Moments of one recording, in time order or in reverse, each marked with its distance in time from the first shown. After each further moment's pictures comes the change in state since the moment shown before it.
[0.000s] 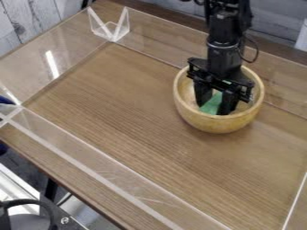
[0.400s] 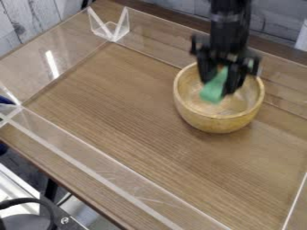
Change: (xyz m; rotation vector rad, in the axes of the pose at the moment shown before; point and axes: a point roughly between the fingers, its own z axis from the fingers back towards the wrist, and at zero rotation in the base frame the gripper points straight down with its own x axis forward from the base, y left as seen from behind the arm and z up) arm 0.011 -0.002 0.066 0.000 -0.139 0.000
